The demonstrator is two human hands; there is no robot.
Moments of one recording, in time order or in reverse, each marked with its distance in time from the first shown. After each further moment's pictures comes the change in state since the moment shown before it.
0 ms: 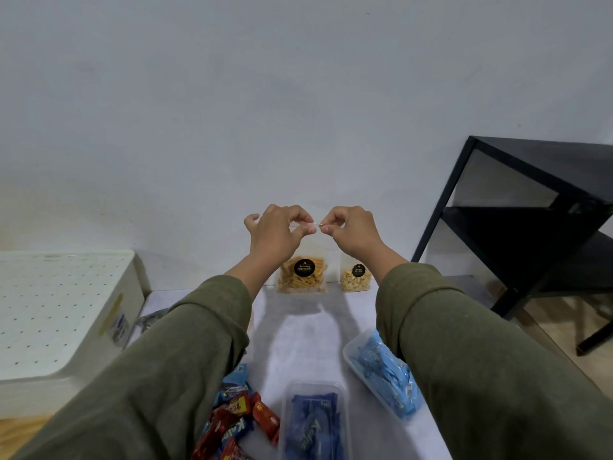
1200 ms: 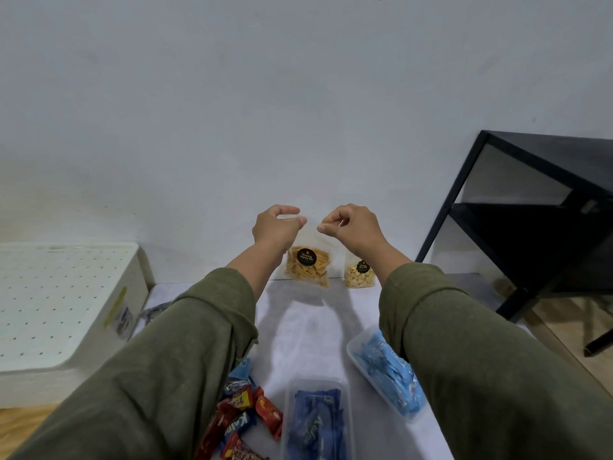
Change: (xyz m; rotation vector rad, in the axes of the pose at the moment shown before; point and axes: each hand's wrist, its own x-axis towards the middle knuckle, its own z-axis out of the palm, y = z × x) left_hand 0.003 0.001 0.000 -0.631 0.004 -0.576; right_hand 0.004 0.008 0.010 0.077 -0.016 0.010
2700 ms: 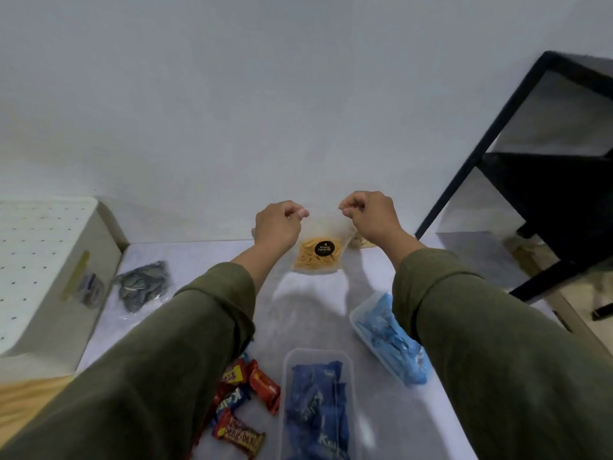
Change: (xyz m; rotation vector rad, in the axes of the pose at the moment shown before) left_hand 0.056 -0.101 0.032 0.431 -0.090 0.127; right_hand 0.033 0.091 0.031 -0.186 -0.009 0.148
